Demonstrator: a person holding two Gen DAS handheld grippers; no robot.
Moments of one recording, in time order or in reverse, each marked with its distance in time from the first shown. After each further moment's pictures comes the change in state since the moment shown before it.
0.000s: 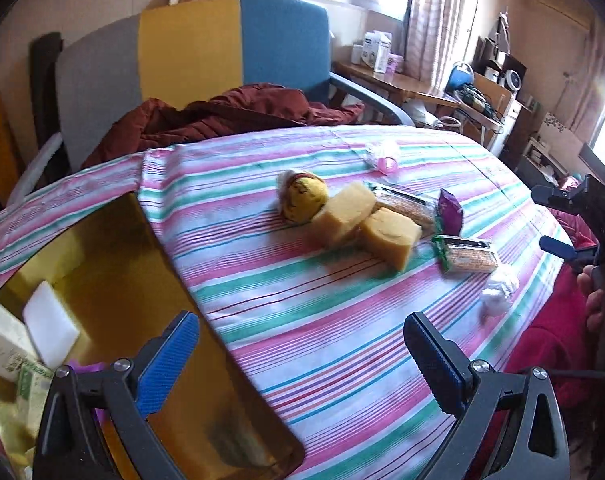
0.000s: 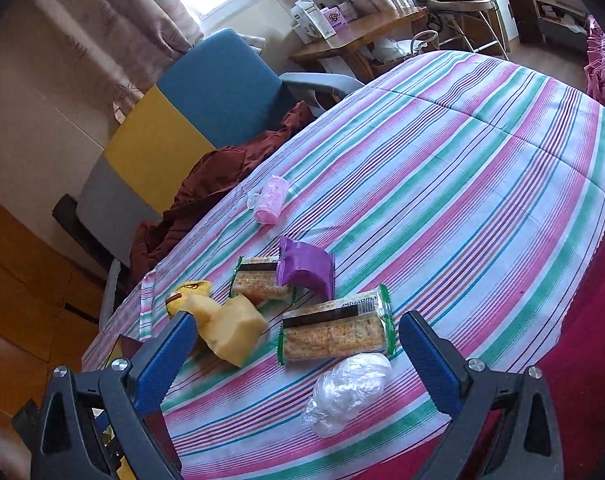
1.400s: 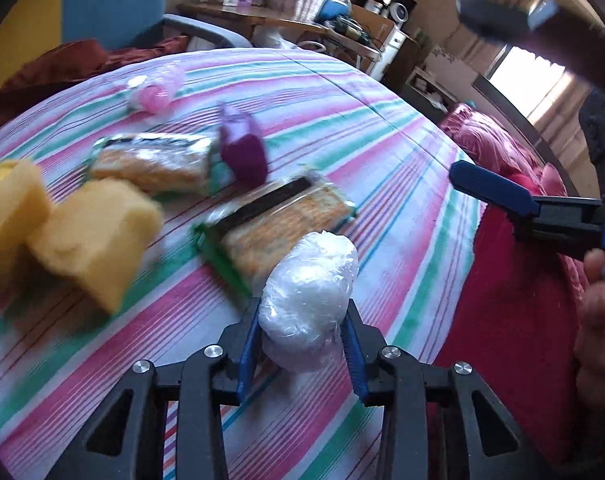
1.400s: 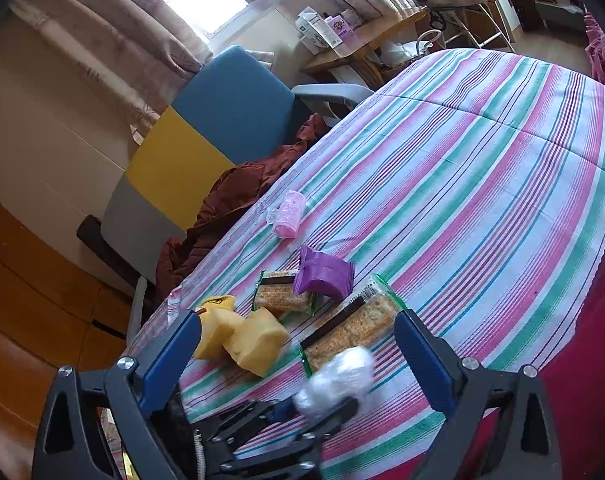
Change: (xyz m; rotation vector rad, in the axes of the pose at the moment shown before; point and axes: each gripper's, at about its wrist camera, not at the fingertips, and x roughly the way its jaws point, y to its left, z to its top) left arm 0.106 -0.140 0.014 0.188 0.205 -0.419; right arm -0.006 -0.010 0.002 0.050 -0.043 0.099
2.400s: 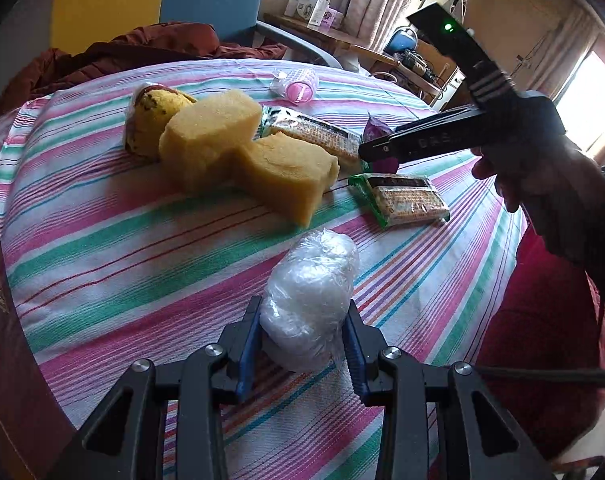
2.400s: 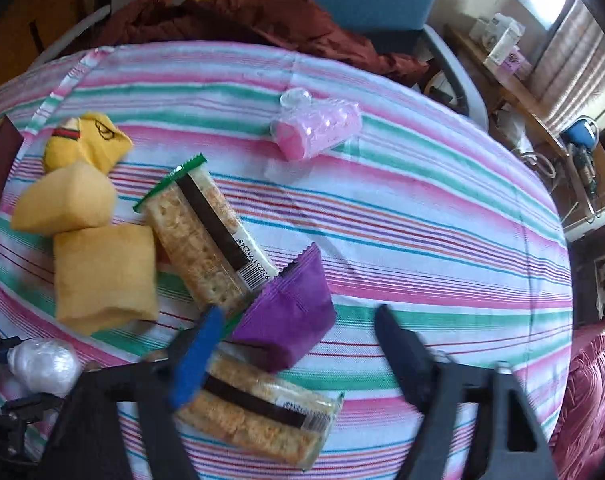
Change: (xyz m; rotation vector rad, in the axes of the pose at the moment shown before) left arm -0.047 0.064 -0.053 -0.161 -0.081 0.125; right arm 0.177 0.058 0.016 -0.905 0.499 -0.445
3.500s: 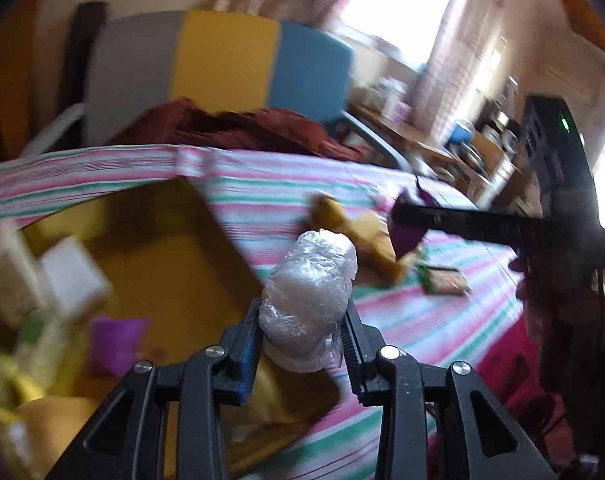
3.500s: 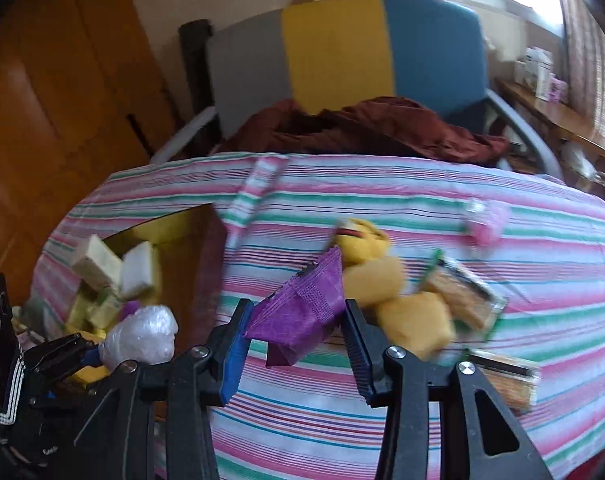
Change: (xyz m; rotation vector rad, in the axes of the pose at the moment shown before) left arm -0.175 0.076 -0.049 -0.203 -0.314 0.207; right arm -0.137 0.154 -0.011 0.073 -0.367 0.387
